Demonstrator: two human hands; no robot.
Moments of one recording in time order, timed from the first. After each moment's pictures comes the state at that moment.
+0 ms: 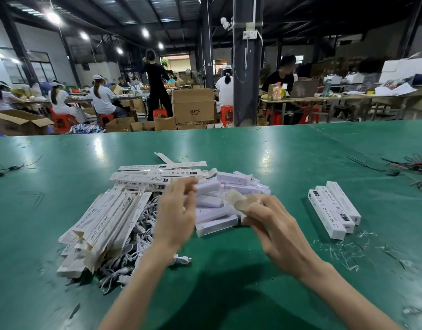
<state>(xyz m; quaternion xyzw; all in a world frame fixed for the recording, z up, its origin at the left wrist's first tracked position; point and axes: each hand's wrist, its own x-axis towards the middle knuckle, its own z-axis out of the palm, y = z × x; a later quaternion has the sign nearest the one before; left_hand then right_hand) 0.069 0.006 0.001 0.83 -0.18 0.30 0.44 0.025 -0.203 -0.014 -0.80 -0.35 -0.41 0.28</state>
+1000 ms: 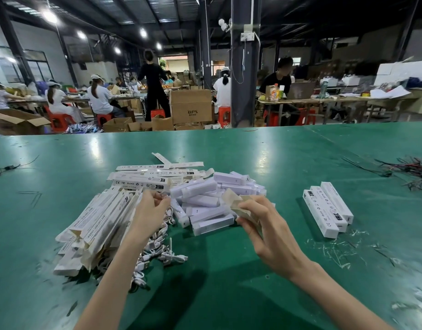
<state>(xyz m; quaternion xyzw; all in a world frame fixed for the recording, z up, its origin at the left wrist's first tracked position) 0.100 0.052 -0.006 0.84 0.03 0.11 0.53 0.026 -0.199 -0.024 -0.78 -0.34 -0.39 0.34</state>
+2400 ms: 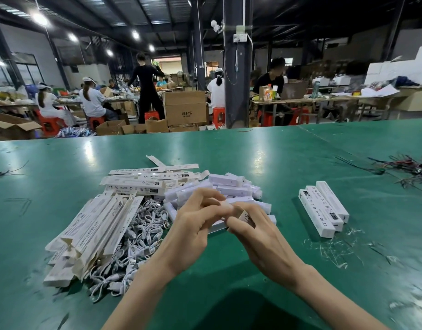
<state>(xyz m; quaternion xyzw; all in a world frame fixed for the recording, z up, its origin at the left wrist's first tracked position) 0.039 -0.013 0.011 0.77 -0.42 0.25 0.41 0.018 -0.195 -0.018 -0.84 -0.35 -0.35 0.21</state>
